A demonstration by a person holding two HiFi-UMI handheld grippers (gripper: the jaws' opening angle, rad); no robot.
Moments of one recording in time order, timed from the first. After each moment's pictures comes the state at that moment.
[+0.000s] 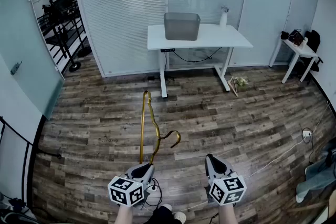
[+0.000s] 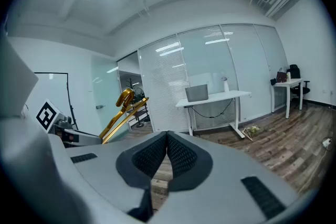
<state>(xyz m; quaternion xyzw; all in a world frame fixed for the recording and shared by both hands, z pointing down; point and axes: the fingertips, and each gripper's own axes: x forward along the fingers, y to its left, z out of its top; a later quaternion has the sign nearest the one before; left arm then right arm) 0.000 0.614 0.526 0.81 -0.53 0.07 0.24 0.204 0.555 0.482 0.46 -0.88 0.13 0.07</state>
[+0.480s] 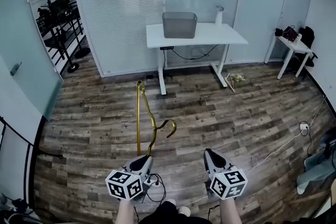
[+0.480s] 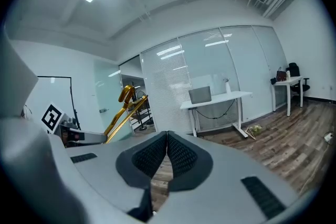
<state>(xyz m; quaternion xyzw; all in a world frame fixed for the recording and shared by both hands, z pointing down) -0.033 0.652 0.497 0.81 -0.54 0.04 0.22 0.174 0.606 0.463 0.45 -0.88 0.14 0.05</state>
